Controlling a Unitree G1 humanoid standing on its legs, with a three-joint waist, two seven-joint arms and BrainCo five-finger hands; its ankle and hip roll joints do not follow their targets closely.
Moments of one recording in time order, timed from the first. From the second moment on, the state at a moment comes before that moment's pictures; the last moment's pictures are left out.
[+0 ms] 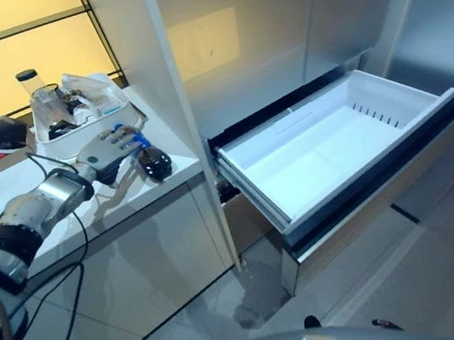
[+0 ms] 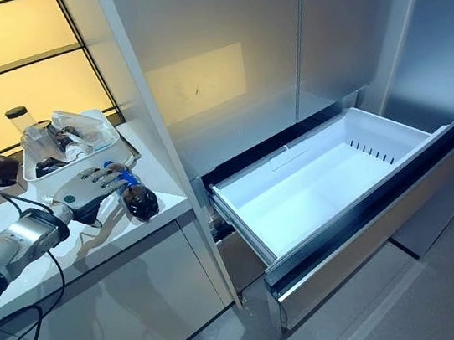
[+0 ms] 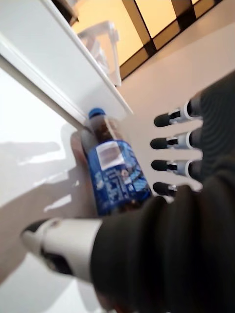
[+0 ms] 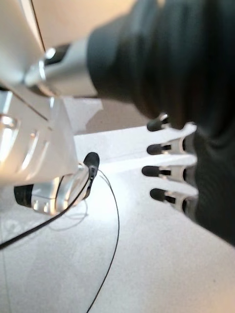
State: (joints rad) left arm -0.79 1.07 -0.88 0.71 0.85 -0.31 0.28; right arm 0.08 -0.30 0.24 1.31 -0.03 -0.12 -0.03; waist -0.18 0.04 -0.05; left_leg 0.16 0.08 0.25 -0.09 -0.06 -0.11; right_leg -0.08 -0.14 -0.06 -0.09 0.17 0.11
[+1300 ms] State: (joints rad) left arm -1.16 1.09 -1.04 0.80 0.79 -0.33 0.27; right arm -0.03 -0.30 0.21 1.36 0.03 -0.13 -0.08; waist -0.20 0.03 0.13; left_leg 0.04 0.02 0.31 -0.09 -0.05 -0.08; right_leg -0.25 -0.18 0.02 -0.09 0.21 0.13
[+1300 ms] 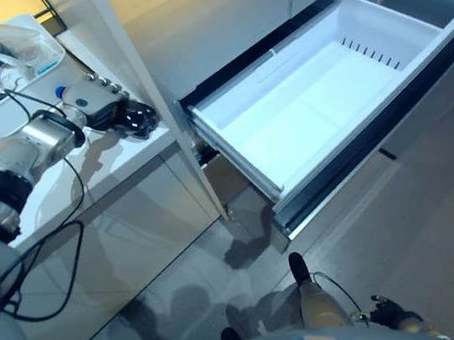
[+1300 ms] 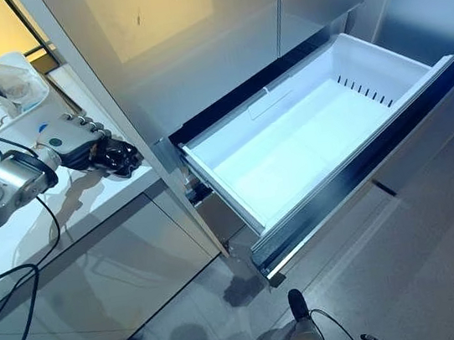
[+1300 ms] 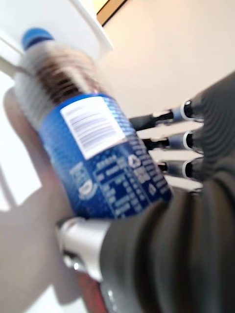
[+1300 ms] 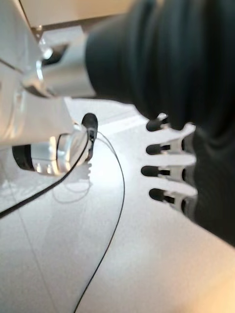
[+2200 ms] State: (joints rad) left arm -1.00 1.04 -0.70 0.81 0.67 -0.28 0.25; right arm -0.04 -0.28 0.21 1.27 0.03 -0.15 -0.10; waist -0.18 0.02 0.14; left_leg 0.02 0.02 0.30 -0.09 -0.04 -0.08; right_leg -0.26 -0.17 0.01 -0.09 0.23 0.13
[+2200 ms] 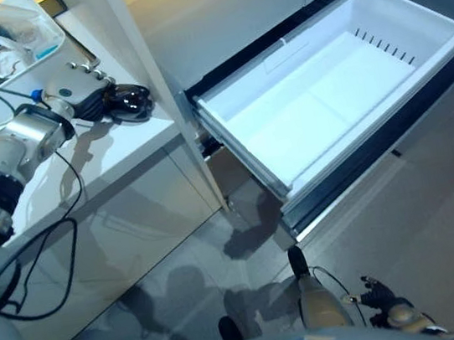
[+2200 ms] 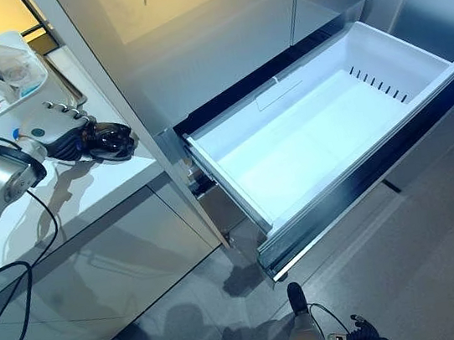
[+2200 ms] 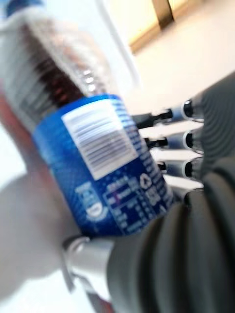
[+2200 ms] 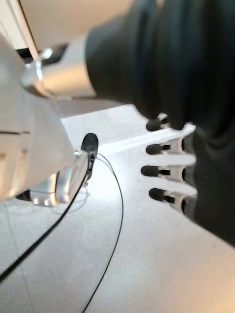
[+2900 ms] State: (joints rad) left arm -0.37 0.91 -0.10 0.22 -0.06 -0.37 0.15; right arm -0.02 -0.26 0.16 1.26 0.05 -0.15 -0.10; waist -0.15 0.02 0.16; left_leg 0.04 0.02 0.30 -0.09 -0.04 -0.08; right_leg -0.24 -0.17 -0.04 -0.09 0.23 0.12
